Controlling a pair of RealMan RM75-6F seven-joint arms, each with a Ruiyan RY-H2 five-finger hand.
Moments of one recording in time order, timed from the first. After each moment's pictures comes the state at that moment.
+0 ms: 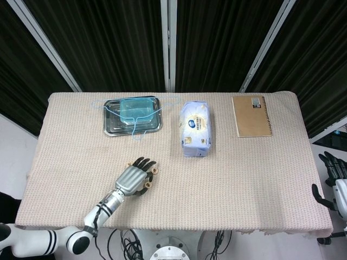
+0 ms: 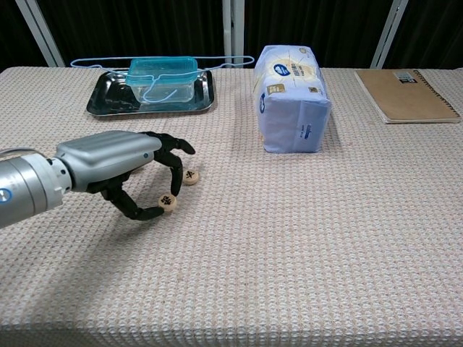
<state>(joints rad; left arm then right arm) -0.69 -1.61 -0.04 -1.60 1.22 0.96 0.39 0.03 -0.96 0.04 -1.65 -1.51 1.48 0.28</state>
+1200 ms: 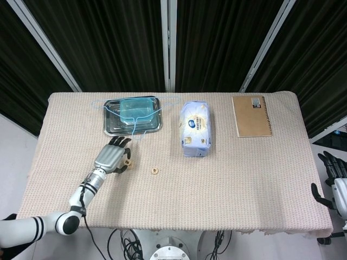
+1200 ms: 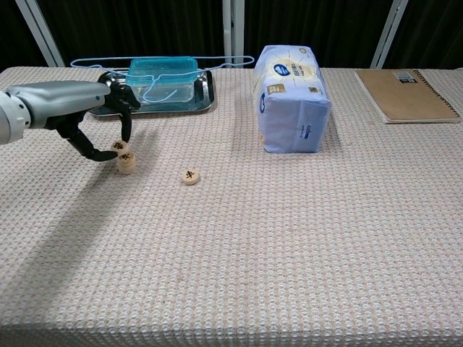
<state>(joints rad) -0.74 -1.46 -0.12 -1.58 0.98 0.91 0.41 0.04 -0.96 0.05 -1.65 -1.50 1.46 0.27</state>
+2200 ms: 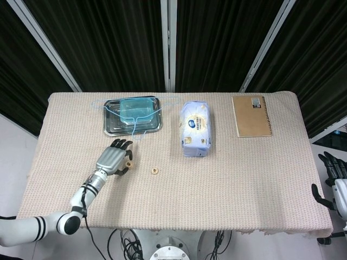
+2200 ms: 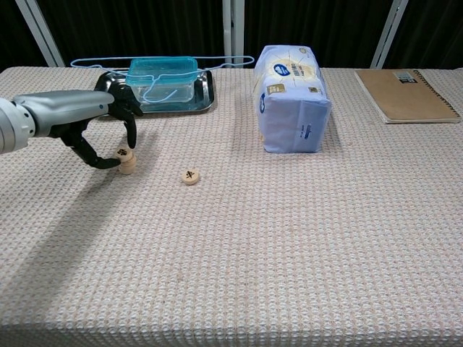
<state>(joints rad) -0.75 -1.47 -0.11 -1.56 0.99 0.90 0.37 0.03 -0.96 0.05 -1.65 -1.50 1.47 0.27</state>
